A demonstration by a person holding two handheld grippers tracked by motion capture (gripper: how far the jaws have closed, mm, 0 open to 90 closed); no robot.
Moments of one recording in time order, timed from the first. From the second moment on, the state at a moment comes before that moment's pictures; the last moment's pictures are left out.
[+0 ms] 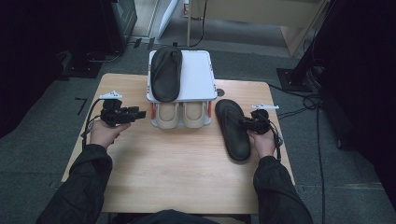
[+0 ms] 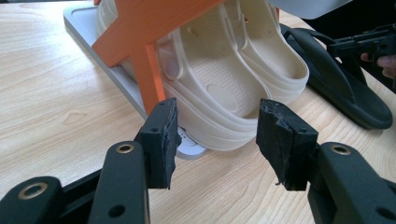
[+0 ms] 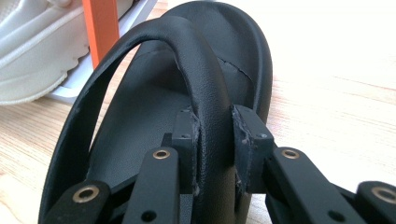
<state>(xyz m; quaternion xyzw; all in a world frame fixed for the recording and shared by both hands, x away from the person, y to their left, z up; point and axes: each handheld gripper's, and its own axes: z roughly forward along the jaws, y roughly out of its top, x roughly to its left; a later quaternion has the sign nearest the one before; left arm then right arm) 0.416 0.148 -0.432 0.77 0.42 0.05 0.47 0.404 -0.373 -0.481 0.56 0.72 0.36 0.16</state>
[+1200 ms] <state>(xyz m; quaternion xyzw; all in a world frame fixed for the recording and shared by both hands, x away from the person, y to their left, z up) 0.415 0.151 -0.432 0.78 0.41 0.04 0.48 0.425 -0.369 -0.372 0.58 0.71 0.36 0.16</state>
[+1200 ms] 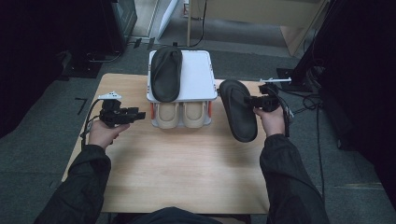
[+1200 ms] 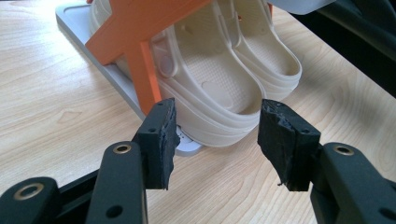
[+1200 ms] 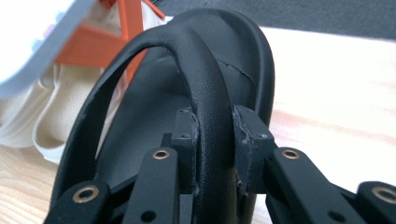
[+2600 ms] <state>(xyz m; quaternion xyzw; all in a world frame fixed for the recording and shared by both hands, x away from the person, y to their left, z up) 0.393 0.146 -0.433 0.79 0.39 0.03 0.48 0.534 -0.237 -0.300 0.56 0.73 0.36 0.17</state>
